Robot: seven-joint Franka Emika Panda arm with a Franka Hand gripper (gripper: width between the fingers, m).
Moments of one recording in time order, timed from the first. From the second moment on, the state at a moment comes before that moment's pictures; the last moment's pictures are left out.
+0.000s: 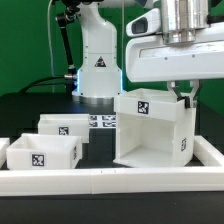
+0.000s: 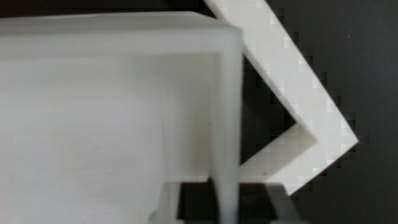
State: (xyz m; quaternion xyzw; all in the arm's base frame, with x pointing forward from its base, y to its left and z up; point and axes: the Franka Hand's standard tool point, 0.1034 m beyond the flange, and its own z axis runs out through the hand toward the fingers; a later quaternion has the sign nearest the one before) arm 0.587 0.103 0.105 -0.93 0.35 -0.05 0.06
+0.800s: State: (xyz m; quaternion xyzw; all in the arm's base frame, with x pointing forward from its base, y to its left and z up) arm 0.601 0.094 0.105 -0.81 0.58 -0.01 0.10
